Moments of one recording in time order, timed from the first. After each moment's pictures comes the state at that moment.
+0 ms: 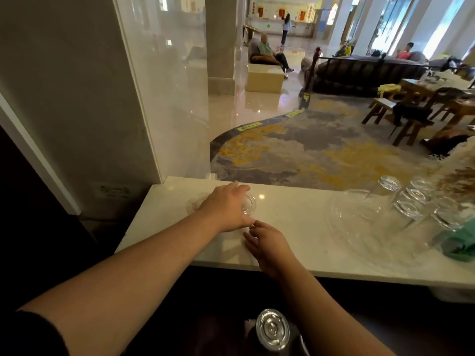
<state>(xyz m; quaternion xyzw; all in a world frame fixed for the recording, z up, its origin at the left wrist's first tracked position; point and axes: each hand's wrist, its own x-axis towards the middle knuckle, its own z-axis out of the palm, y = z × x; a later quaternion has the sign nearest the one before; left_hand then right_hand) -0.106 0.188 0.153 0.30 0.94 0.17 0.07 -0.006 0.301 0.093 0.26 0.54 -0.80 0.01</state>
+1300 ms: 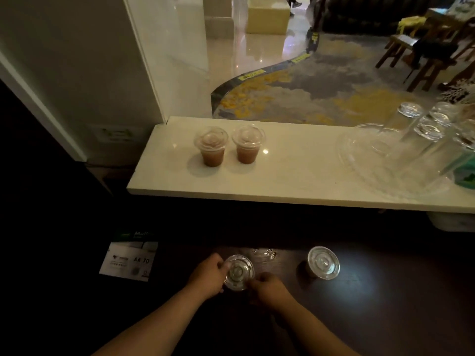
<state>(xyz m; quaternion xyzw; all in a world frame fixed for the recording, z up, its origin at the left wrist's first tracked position) 0.081 0.070 -0.078 -0.01 0.88 0.32 0.36 0.170 0.231 -0.072 0.37 0.68 -0.58 0.26</state>
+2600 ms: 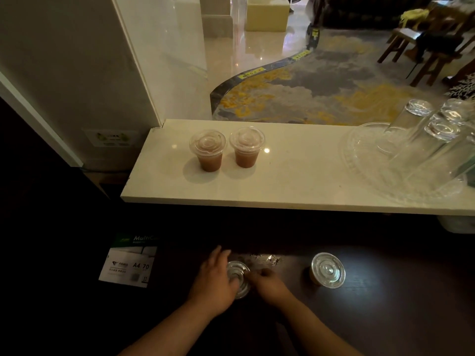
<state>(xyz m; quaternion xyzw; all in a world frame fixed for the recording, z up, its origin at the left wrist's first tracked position) 0.084 0.083 -0.066 0.14 0.93 0.21 0.27 0.138 0.241 -0.087 0.35 0.67 -0.61 0.22</state>
